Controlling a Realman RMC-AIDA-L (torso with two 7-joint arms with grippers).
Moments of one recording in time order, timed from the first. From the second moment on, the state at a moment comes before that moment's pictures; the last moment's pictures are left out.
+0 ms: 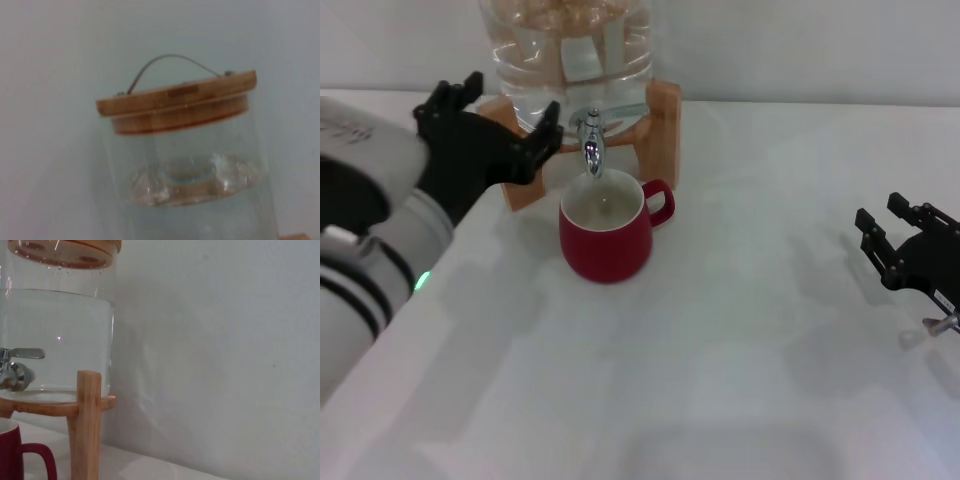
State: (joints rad) left arm 0.15 -2.07 1.99 1.63 -2.75 0.02 2.73; right arm 0.43 2.01 0.45 0.22 -2.25 -1.15 0.18
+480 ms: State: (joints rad) left arm 0.09 -2.07 2.11 1.75 -2.74 0.33 2.80; right arm 0.43 2.01 0.46 0.22 -2.25 -1.15 0.18
